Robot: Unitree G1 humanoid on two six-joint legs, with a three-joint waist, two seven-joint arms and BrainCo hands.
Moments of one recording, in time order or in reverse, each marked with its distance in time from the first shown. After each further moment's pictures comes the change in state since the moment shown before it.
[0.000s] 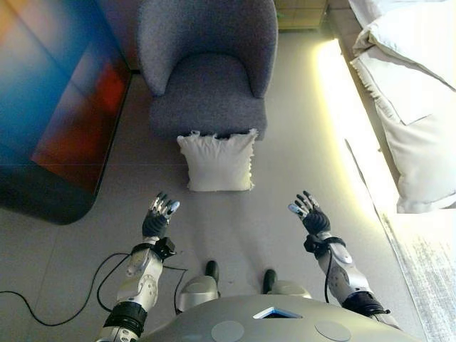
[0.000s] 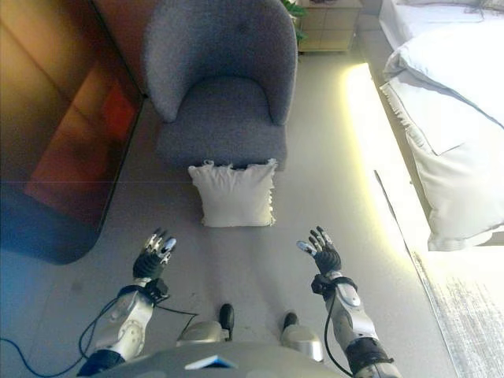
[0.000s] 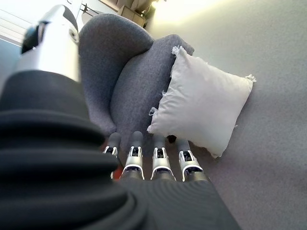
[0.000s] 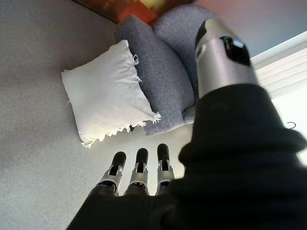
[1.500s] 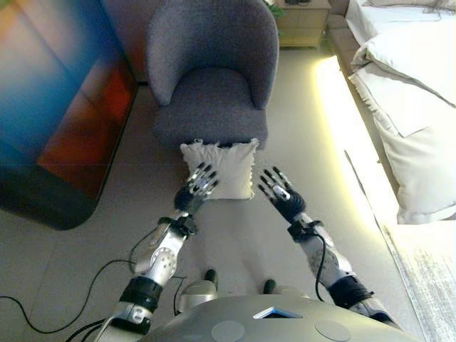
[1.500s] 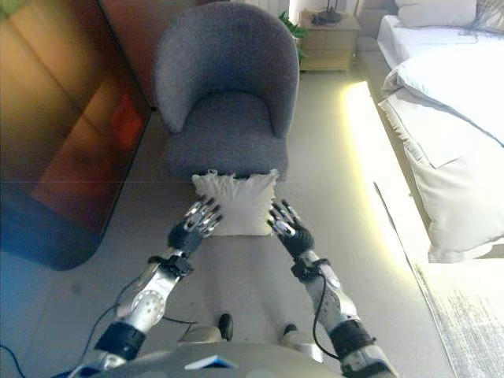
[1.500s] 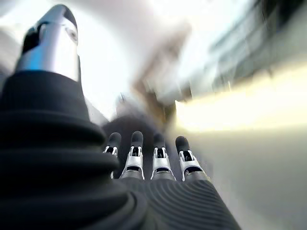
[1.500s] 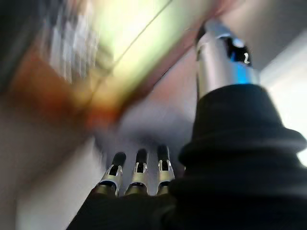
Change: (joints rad) left arm -0.162 -0.122 -0.107 -0.147 -0.454 0.229 -0.402; right arm -0.110 0.121 0.147 -0.108 0.548 0.081 0.374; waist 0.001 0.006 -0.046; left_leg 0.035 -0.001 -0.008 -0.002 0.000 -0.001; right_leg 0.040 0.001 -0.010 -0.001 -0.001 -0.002
